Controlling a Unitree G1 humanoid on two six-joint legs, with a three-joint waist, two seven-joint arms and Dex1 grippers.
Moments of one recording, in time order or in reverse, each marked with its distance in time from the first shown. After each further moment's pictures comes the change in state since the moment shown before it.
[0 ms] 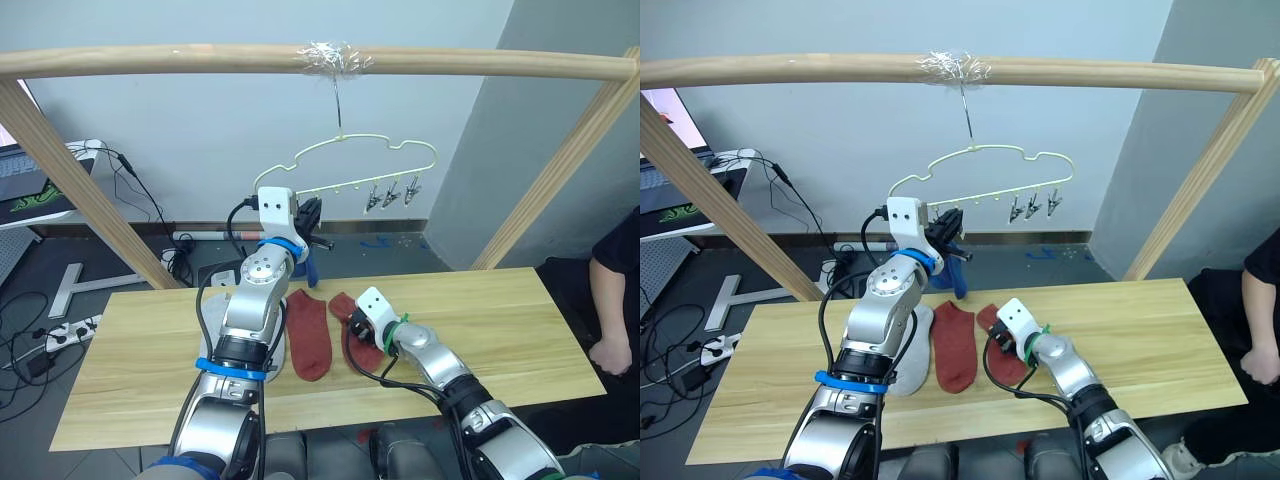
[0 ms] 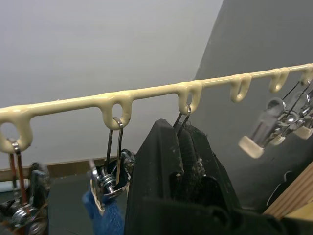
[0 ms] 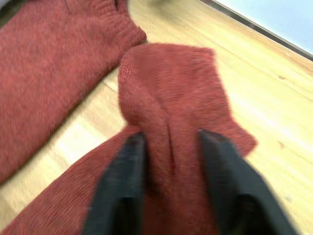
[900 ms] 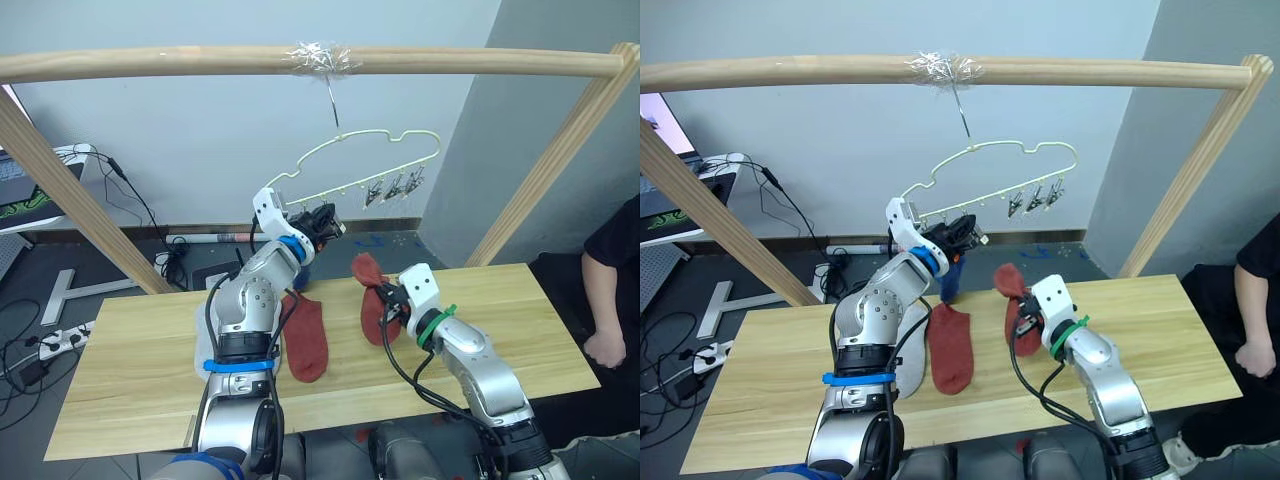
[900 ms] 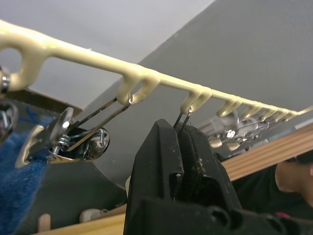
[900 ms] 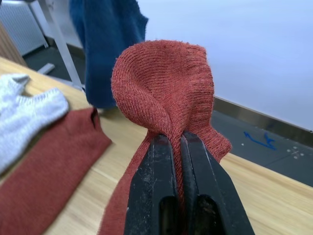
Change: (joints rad) left arm -0.047 -0.135 0.240 -0.090 -0.441 0.432 0.028; right arm 0.236 -0.037 -0.163 -0.762 0.152 0.254 -0.027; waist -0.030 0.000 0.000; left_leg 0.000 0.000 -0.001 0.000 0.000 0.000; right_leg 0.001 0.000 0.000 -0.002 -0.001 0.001
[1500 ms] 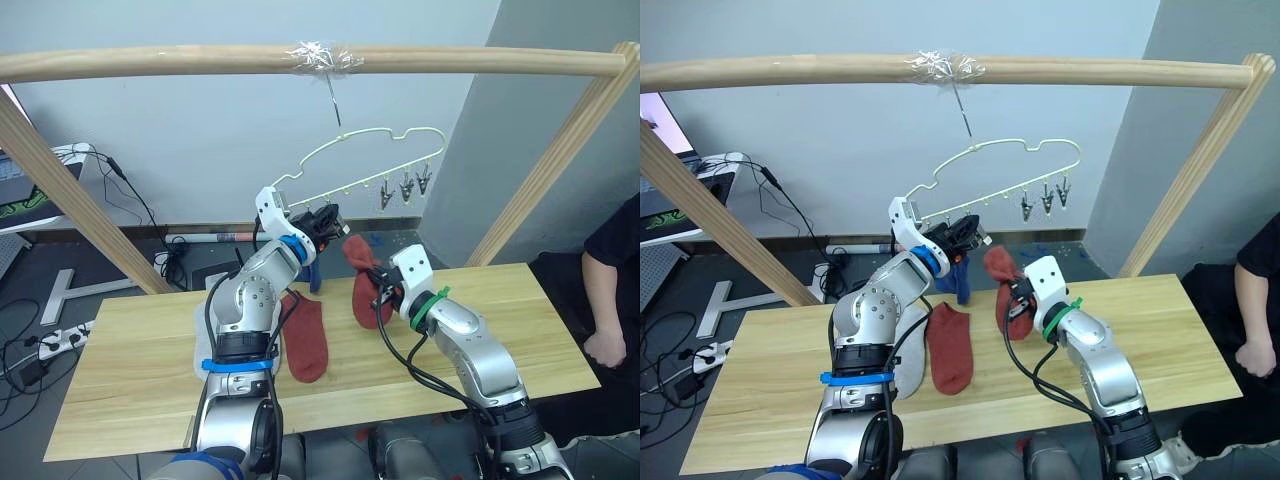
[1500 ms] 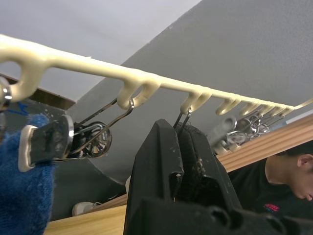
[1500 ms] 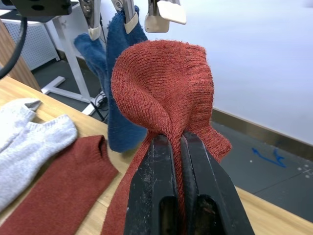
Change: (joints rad) left arm -0.001 0.002 -0.005 -0.016 -0.021 0.028 -0.002; right arm -0.098 -0.010 0.008 0.010 0.033 0.035 0.009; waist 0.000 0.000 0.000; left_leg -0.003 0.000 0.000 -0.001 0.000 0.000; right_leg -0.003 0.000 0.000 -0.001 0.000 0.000
